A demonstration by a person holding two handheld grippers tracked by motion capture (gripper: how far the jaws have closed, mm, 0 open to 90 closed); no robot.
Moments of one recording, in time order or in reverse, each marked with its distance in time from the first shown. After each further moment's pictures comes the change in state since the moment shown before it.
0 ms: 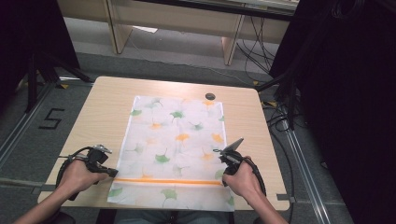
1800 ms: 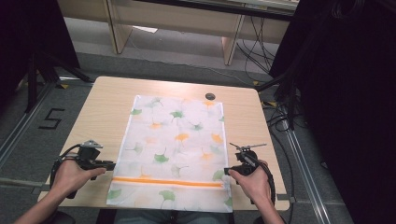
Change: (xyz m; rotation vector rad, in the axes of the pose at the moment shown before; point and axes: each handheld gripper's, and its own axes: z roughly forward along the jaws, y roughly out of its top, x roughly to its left) left arm 0.007 -0.006 -0.012 -0.234 0.026 -0.114; right arm -0.035 -0.019 0.000 -0.377 0.085 0.107
